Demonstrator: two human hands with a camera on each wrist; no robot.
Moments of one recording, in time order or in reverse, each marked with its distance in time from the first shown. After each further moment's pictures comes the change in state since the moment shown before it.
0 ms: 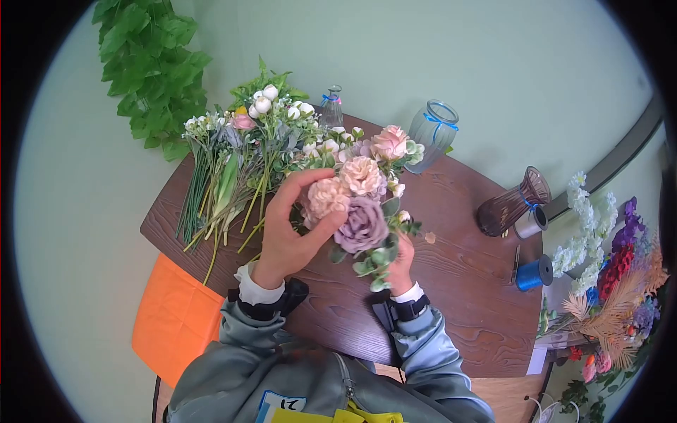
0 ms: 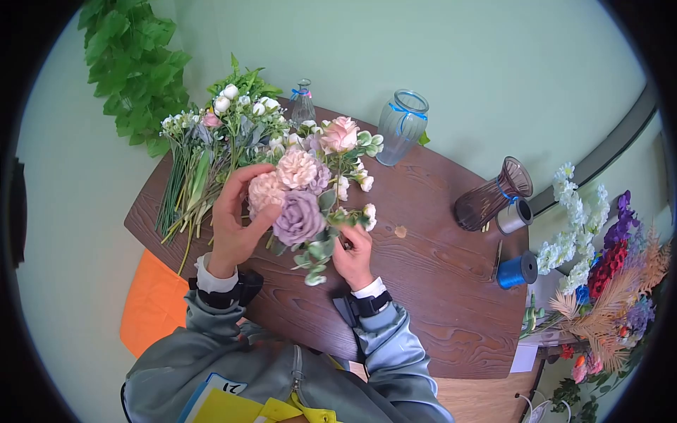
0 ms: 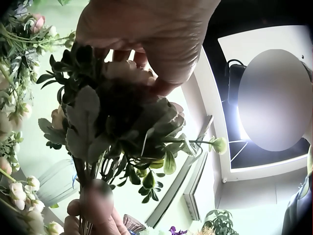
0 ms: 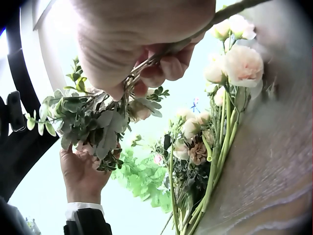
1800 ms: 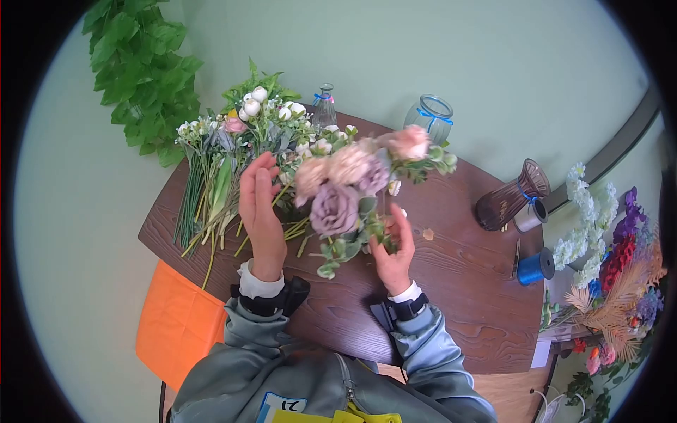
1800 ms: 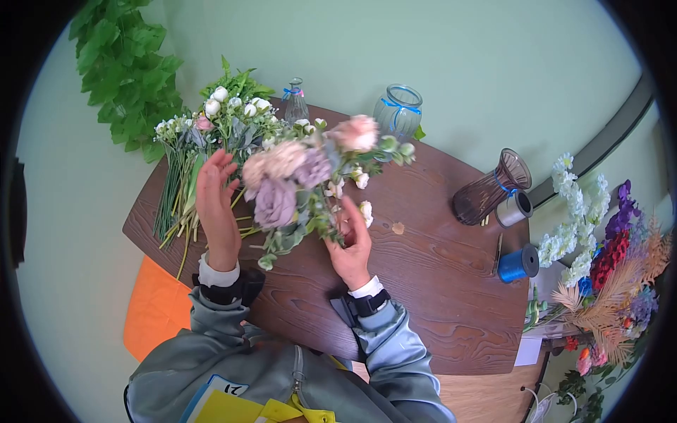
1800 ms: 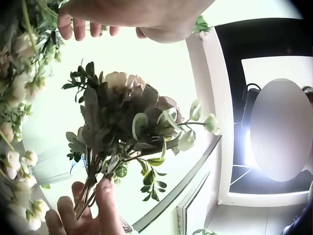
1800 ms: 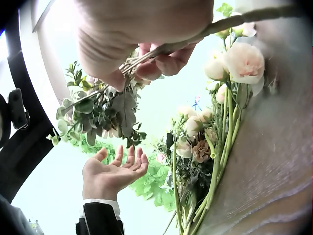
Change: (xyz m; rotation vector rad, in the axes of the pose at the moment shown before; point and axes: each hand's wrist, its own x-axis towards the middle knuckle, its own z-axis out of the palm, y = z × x) left_hand 0.005 -0.029 0.000 -0.194 0.470 -0.315; right_hand 0.009 -0.022 0.010 0.225 0.082 0.046
